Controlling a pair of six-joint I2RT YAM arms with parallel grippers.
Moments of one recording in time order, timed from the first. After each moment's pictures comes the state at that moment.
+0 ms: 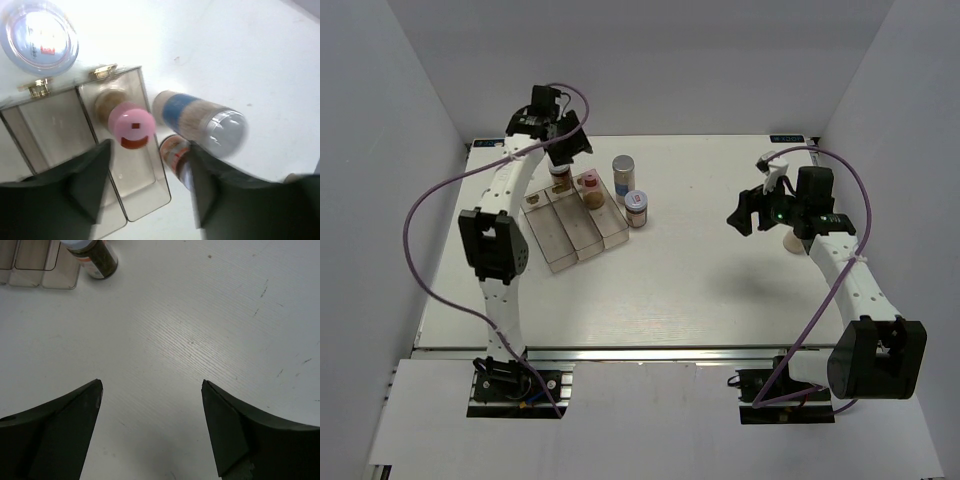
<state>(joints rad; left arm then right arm) -0.19 2.21 2.26 -0.92 0.08 -0.57 0.04 1.26 1.00 -0.37 -0.60 -0.24</state>
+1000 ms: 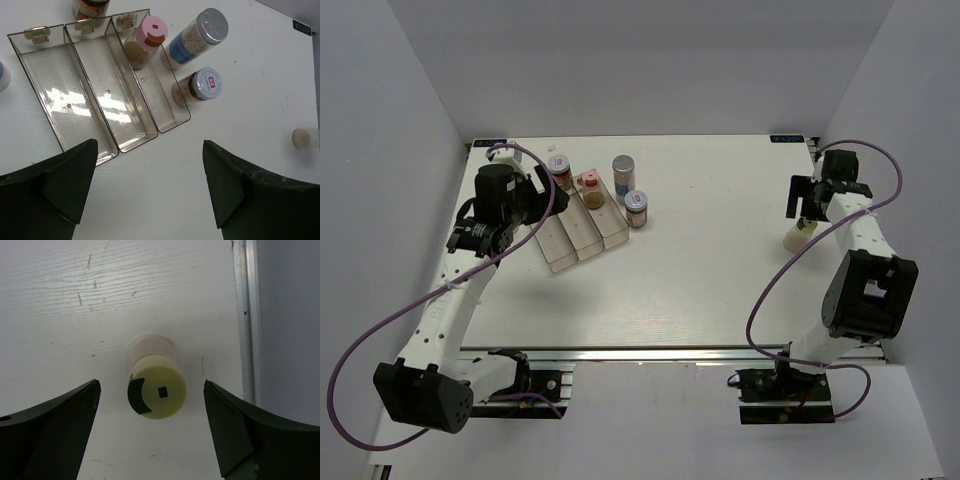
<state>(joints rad) -0.18 1.12 1.14 -0.51 0.04 -0.46 -0.17 1.59 1.26 -0.57 0.08 -0.08</state>
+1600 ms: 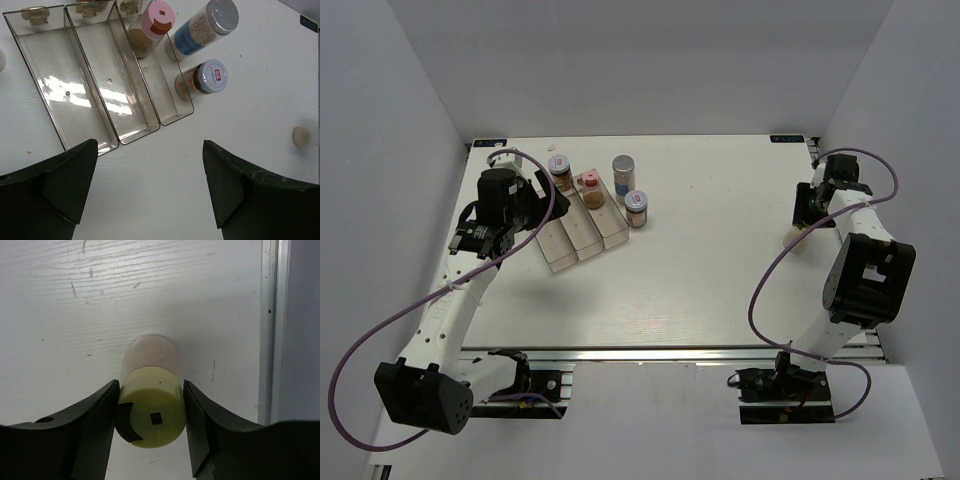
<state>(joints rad) -0.19 1.11 1.10 -0.52 0.04 -0.50 -0.21 1.71 1.28 -0.59 -0.03 -0.11</state>
